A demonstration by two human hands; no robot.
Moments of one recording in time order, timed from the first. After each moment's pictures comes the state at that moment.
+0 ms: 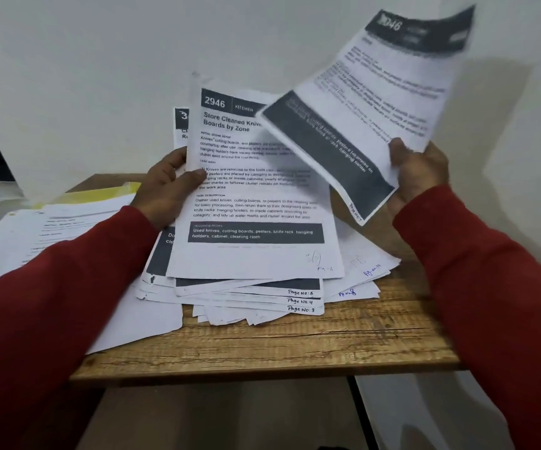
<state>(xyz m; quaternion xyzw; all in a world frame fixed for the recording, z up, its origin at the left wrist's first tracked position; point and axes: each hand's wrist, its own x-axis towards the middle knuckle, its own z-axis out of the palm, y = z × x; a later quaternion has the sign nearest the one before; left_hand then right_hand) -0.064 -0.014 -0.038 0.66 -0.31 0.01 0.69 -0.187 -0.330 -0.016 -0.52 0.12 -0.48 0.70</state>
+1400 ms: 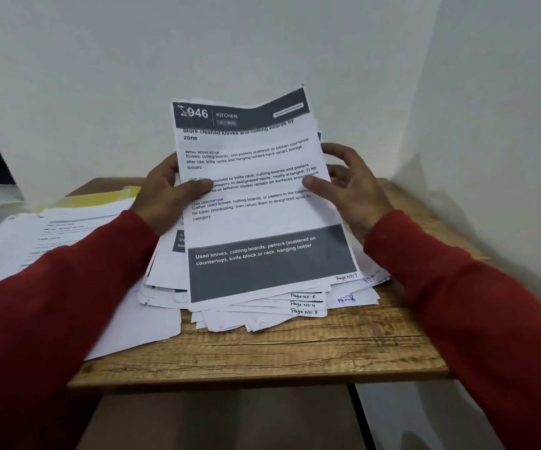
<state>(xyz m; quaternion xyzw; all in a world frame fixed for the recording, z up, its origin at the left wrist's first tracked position) -0.063 -0.012 -0.040 0.64 -0.33 0.00 0.70 -0.190 -0.266 -0.029 -0.75 0.00 -0.28 0.60</state>
